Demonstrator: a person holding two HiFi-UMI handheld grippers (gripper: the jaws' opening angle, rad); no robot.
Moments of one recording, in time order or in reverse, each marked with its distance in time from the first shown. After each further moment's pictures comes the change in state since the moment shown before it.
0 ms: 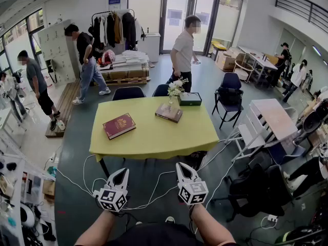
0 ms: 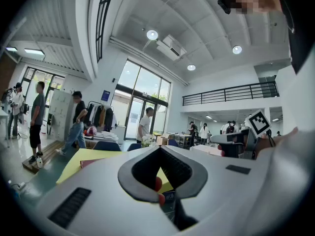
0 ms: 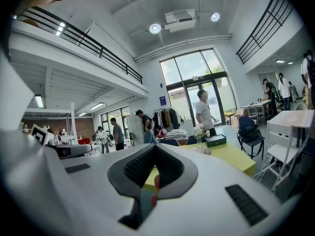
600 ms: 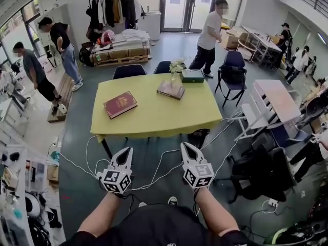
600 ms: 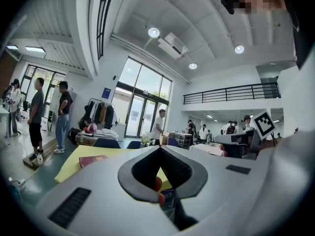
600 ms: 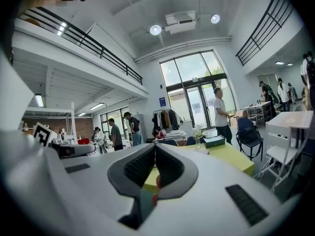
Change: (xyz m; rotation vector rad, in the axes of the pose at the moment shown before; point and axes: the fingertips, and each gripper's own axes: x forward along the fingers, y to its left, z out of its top) left arm 0.030 -0.007 0.005 -0.011 -0.006 0.001; right arm 0.002 -0.017 0.014 -0.030 -0.038 -0.002
